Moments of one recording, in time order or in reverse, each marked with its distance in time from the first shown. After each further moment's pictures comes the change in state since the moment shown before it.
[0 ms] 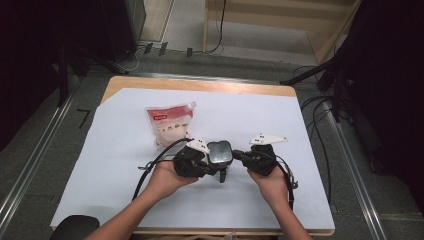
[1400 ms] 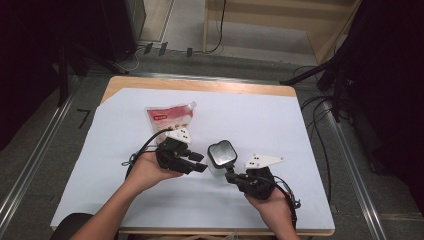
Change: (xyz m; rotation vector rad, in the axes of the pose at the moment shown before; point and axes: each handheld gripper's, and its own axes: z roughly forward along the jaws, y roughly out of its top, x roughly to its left) left arm 0.019 -0.004 -0.051 -0.036 -0.021 0.016; right arm 0.054 -0.024 -0.026 0.067 0.125 -0.067
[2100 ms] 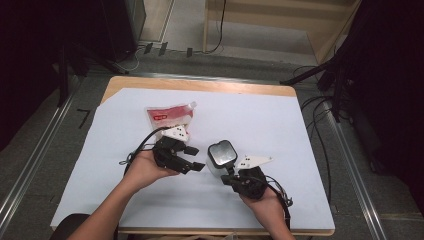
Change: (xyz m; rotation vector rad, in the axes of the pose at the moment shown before) left arm 0.007 -0.004 -0.001 -0.022 0.038 0.023; right arm -0.005 -0.006 0.024 0.060 -0.011 -0.013
